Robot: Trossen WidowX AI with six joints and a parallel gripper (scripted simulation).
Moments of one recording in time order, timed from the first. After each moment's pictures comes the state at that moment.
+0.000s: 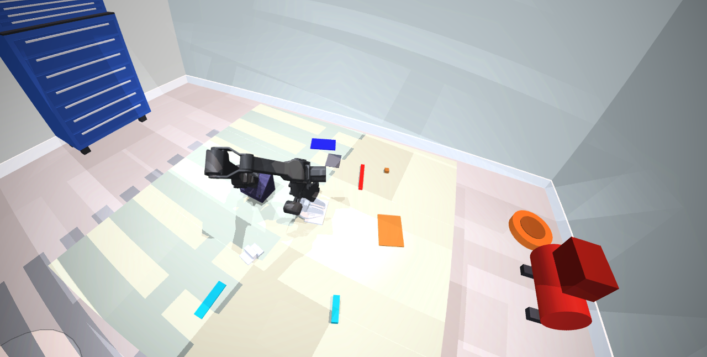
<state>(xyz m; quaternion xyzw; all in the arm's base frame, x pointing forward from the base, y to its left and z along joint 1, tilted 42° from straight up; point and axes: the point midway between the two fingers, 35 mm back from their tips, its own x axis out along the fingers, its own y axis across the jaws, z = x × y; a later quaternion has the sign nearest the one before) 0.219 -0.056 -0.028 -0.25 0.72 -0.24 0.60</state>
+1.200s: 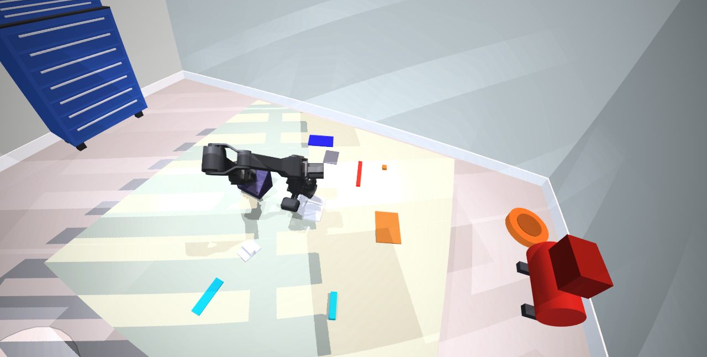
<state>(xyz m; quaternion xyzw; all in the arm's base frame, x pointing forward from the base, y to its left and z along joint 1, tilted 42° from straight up) 0.220 -0.056 -0.028 -0.25 0.72 -0.24 0.60</state>
